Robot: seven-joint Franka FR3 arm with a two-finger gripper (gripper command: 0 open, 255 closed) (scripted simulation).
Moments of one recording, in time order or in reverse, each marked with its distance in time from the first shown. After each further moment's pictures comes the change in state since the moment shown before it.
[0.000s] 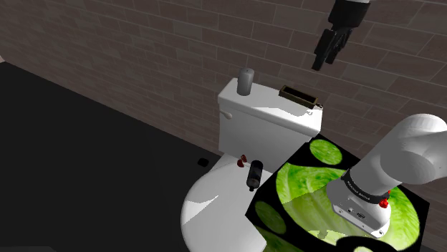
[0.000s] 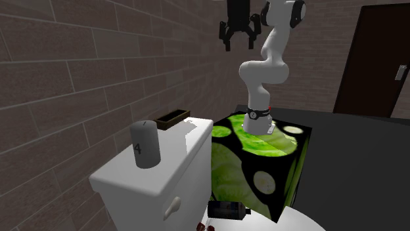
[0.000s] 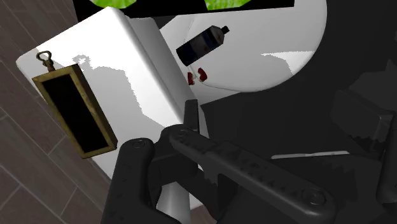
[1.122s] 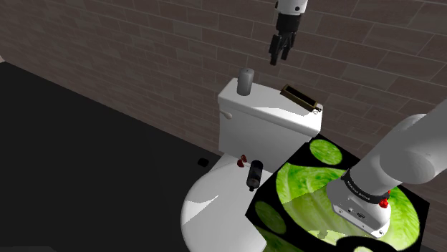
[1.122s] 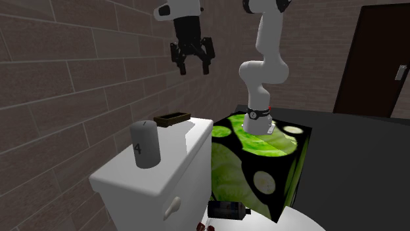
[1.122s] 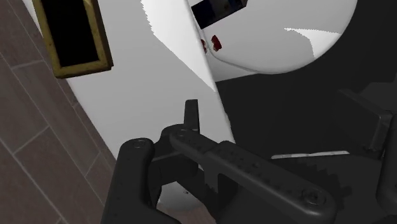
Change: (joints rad) arm -0.010 0.595 -0.094 0.316 -0.039 0.203 -0.224
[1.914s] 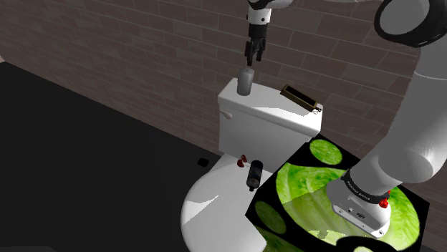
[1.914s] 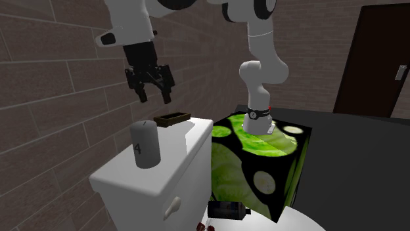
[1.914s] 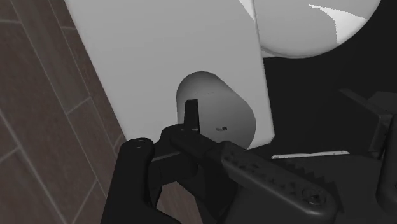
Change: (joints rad) arm -0.025 0.509 -0.015 0.479 0.020 -0.029 -0.138
